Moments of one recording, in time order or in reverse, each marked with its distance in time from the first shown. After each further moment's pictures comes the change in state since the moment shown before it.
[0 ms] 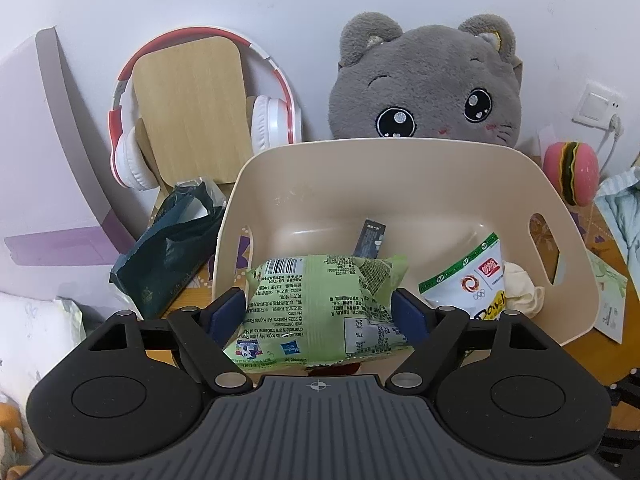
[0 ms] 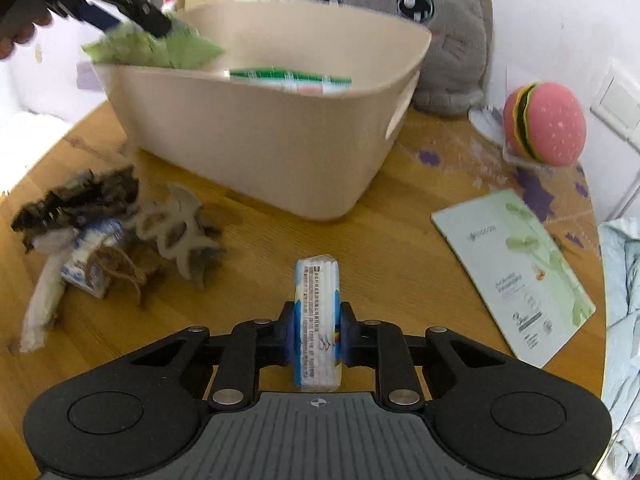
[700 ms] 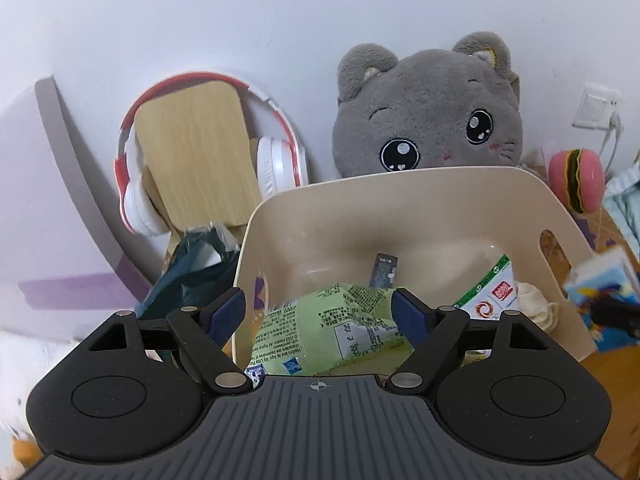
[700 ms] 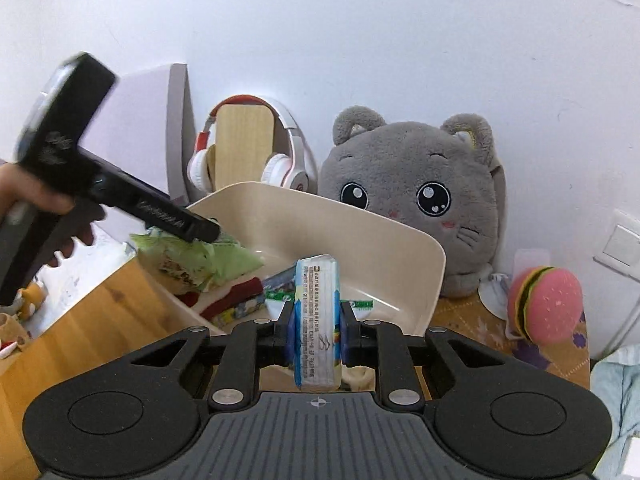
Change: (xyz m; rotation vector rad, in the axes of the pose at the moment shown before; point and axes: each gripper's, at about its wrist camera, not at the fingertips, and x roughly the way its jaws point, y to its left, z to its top) left arm -0.003 -0.002 0.013 0.092 -0.085 0.041; right arm -0.055 0.004 0.111 -0.017 -0.305 0.064
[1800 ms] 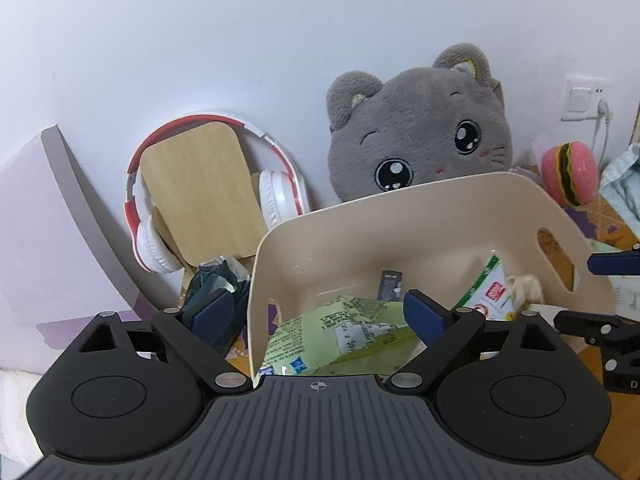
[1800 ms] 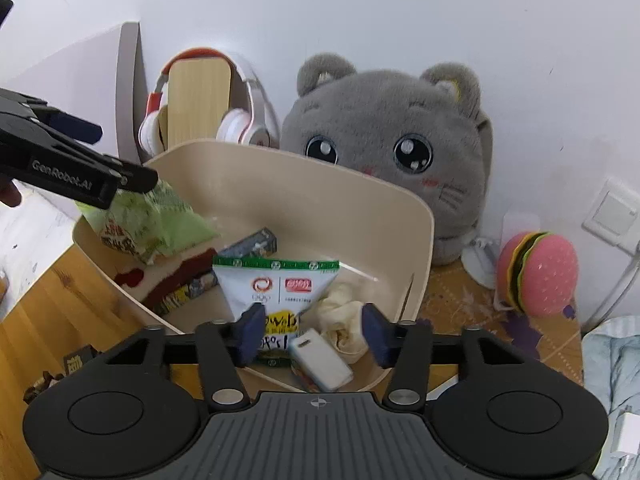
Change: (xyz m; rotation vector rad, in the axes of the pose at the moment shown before) left arm -0.021 -0.005 -0.001 0.079 -0.085 0.025; right arm 0.038 -0.001 -0.008 0.031 0.092 -0.119
